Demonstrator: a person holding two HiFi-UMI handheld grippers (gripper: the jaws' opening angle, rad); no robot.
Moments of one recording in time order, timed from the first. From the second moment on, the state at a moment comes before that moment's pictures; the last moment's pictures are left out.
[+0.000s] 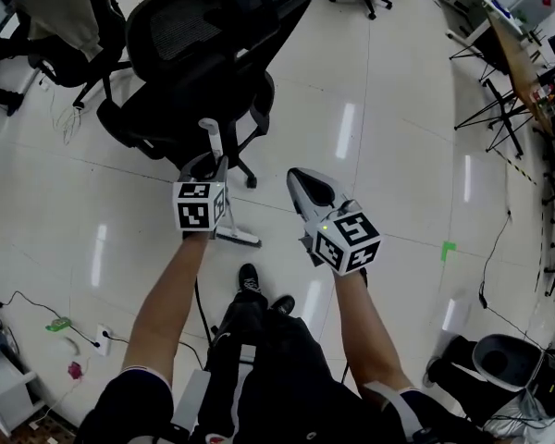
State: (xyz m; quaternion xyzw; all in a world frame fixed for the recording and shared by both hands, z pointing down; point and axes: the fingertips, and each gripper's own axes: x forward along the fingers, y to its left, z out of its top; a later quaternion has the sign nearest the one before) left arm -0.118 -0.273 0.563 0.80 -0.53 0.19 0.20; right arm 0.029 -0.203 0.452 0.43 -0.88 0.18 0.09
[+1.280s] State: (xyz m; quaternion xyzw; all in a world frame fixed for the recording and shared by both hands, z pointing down) left arm -0.121 -0.391 0.609 0.74 -0.59 0.18 0.26; right arm 0.064 -0.302 0.460 0.35 -0.91 0.20 0.10
